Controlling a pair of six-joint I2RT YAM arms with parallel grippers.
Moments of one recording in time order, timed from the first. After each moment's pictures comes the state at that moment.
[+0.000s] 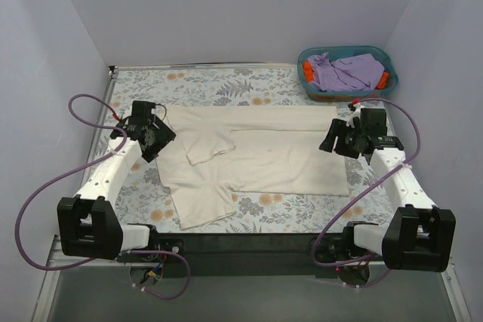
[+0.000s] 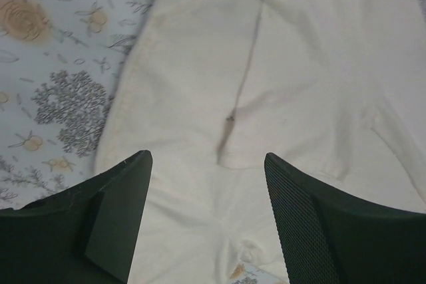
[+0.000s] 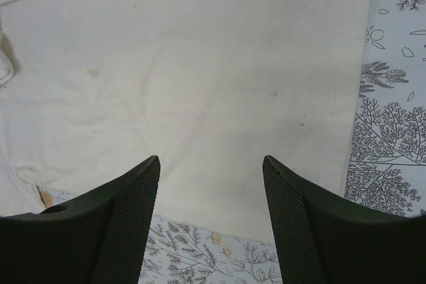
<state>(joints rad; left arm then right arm) -0.13 1.29 1.02 -0.69 -0.18 -0.86 -0.02 1.19 0.81 -0.51 -0.31 0.23</state>
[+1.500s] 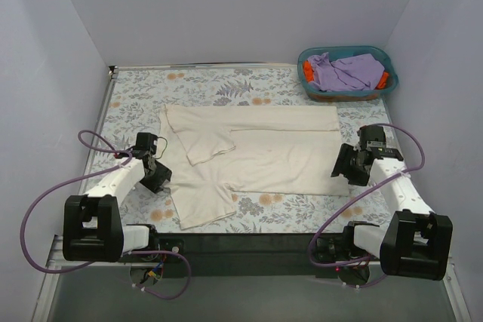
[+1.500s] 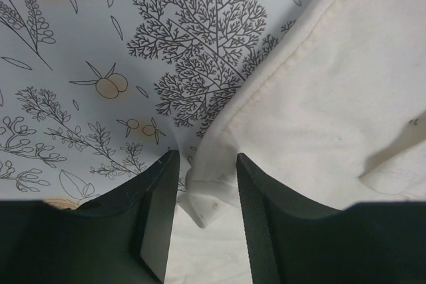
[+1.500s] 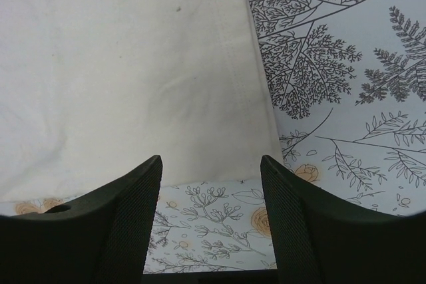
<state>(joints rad) -0.04 1.27 0.64 -0.66 -0.15 -1.01 -0.06 1.14 0.69 -0.71 -0.09 0.30</state>
